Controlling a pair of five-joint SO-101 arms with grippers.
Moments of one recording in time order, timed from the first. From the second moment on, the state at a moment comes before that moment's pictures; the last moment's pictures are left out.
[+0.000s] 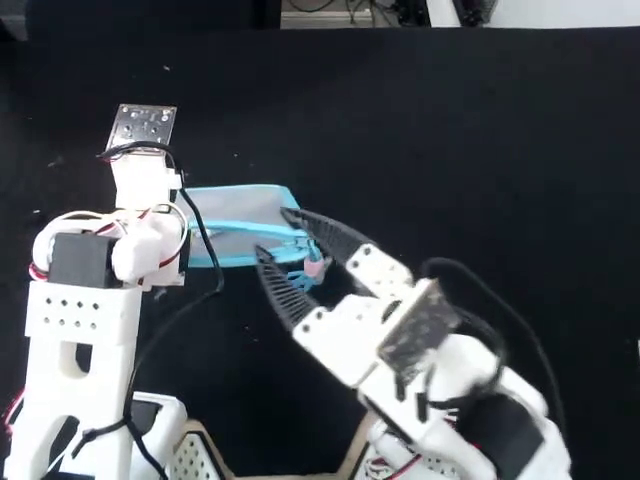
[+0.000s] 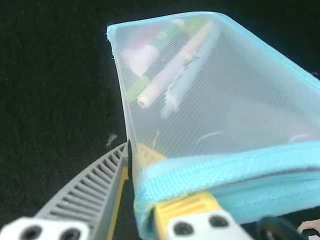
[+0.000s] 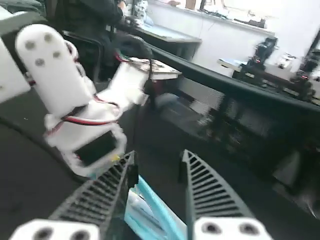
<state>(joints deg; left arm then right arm) 0.7 -41.6 22.1 88.6 -0.7 -44.1 -80.0 43.9 51.2 9.4</state>
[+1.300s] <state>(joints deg) 0.6 -42.0 23.0 88.6 -3.8 -26.7 -96.6 76.2 60.3 9.3</state>
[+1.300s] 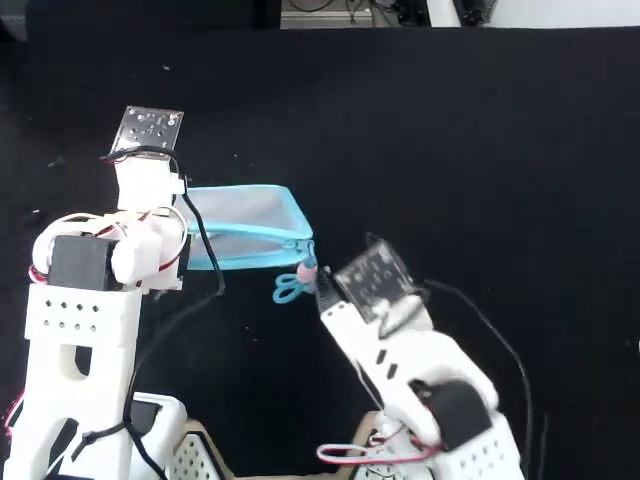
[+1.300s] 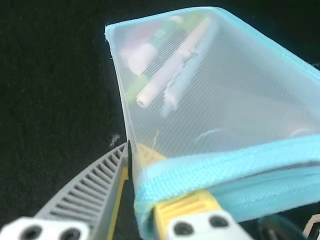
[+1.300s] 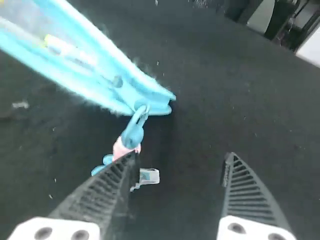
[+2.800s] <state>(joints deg) 0.5 -42.2 25.7 85.1 -3.8 -27.3 -103.2 92.9 38.5 7.6</state>
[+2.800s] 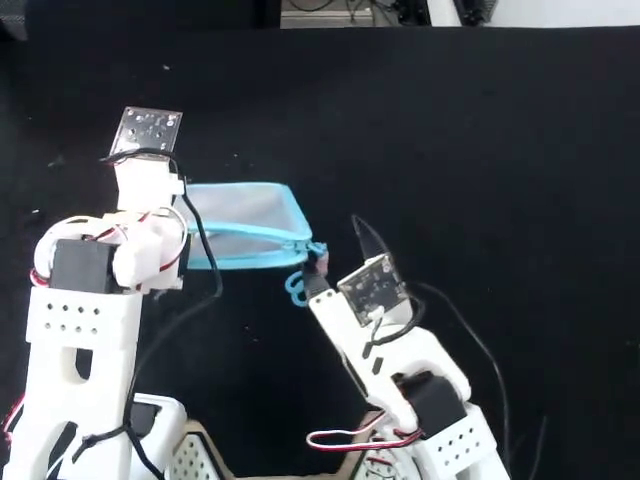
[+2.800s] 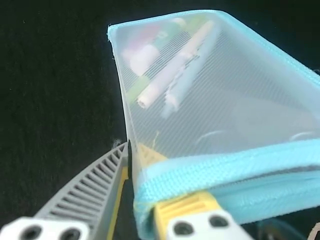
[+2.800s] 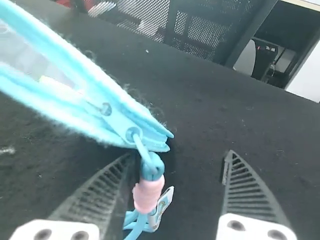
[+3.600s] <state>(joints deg) 0.5 -42.2 26.1 84.6 -3.8 -27.3 -103.2 91.6 37.9 8.0</state>
